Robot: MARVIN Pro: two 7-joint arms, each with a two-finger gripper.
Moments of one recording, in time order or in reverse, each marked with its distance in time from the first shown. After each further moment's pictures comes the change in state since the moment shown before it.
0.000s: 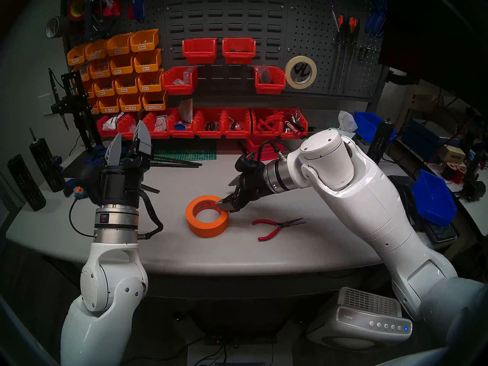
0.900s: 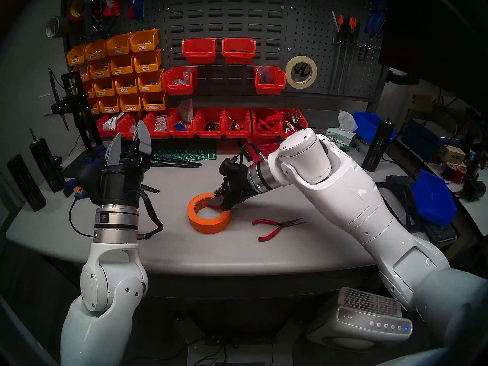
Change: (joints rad) left arm 0.000 0.000 0.000 0.000 0.000 0.000 0.000; right arm 0.113 -0.089 -0.123 0.167 0.009 -0.047 0.056
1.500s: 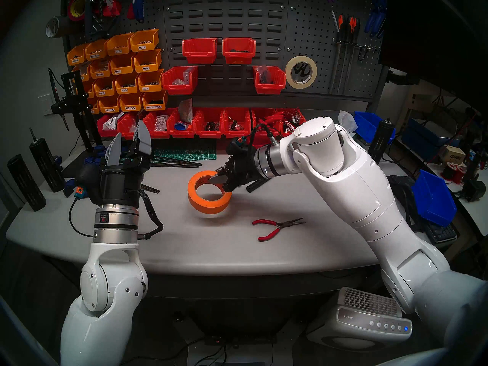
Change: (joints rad) left arm 0.000 0.000 0.000 0.000 0.000 0.000 0.000; right arm -0.052 0.005 0.162 -0.119 0.026 -0.053 -0.084
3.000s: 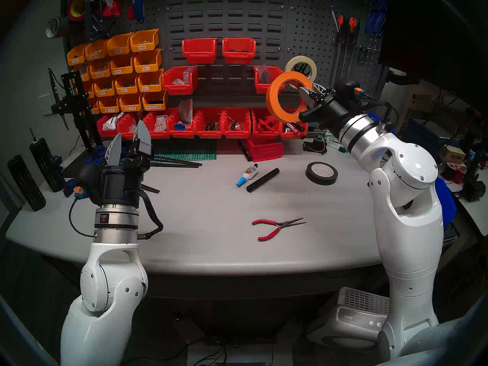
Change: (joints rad) left arm 0.000 0.000 0.000 0.000 0.000 0.000 0.000; right arm -0.504 -0.110 0.586 -0.401 -0.047 -0.473 -0.520
